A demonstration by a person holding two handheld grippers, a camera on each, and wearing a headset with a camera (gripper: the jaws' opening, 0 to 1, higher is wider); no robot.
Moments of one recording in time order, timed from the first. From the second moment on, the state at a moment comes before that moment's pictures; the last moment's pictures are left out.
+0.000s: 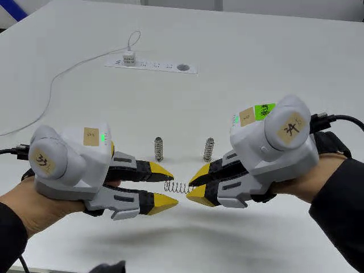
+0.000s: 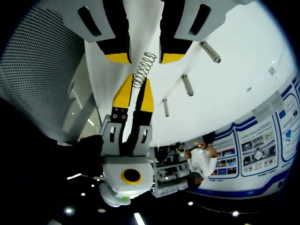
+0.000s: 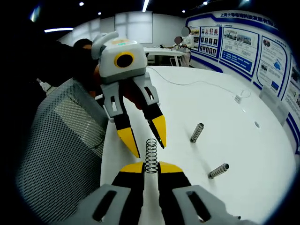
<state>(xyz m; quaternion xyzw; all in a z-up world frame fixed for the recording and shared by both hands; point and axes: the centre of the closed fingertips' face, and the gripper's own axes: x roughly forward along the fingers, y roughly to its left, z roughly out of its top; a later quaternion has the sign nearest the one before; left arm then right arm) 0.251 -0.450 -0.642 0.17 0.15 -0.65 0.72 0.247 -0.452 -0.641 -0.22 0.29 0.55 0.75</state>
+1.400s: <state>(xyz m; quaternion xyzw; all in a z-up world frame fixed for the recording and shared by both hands) 0.245 -0.454 -0.639 0.14 0.16 -0.66 0.72 0.249 -0.419 -0.598 -0.21 0.23 0.56 0.77</state>
